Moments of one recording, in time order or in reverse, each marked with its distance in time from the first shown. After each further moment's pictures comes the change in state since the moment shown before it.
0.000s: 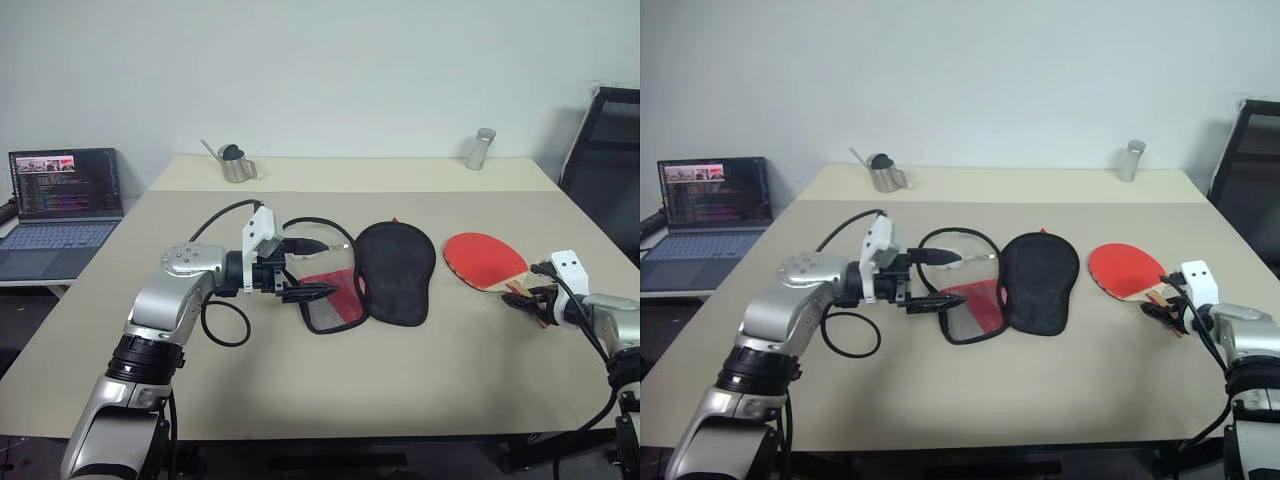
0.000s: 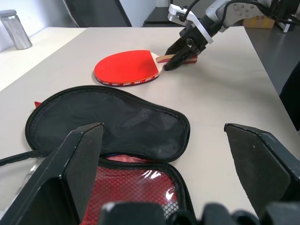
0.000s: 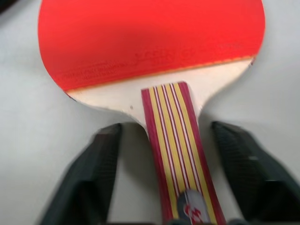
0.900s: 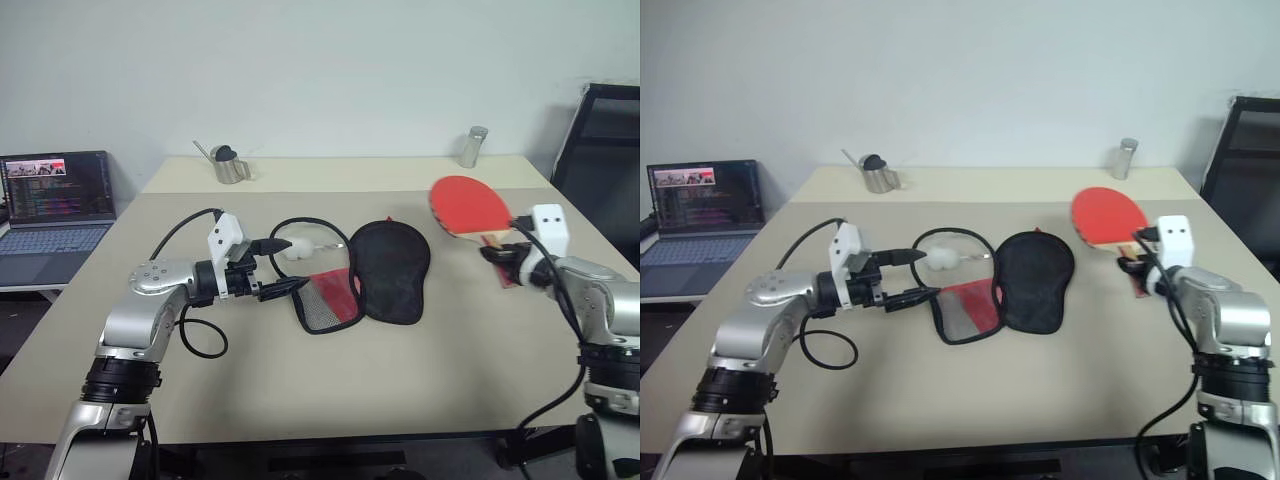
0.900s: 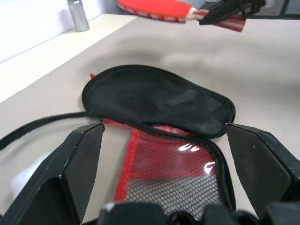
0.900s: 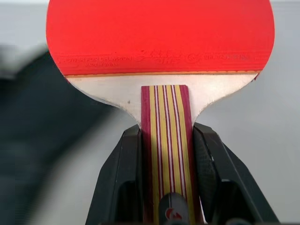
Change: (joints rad) left arm 0.128 0.044 0.119 0.017 0.016 -0.065 0.116; right arm -0.015 0.333 -0.168 -0.832 0.155 0.625 -0.433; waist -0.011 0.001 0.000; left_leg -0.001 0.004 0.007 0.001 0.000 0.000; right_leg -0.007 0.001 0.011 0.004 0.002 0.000
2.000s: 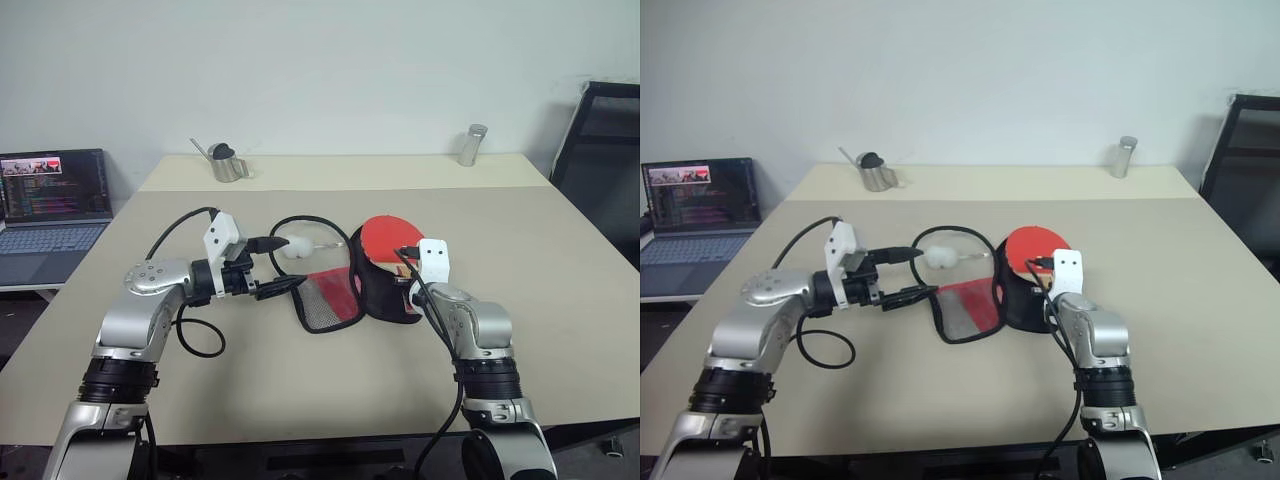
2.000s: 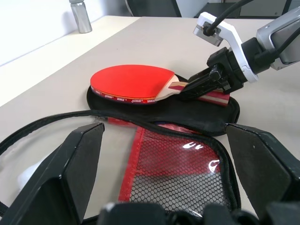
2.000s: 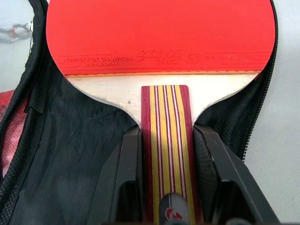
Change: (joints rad) left arm -0.009 0.004 0.002 0.007 -0.001 -0.011 -0.005; right arm 0.002 0.408 0.168 0.188 -0.154 -0.152 -0.349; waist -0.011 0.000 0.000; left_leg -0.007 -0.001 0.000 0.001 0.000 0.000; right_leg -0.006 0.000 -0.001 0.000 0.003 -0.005
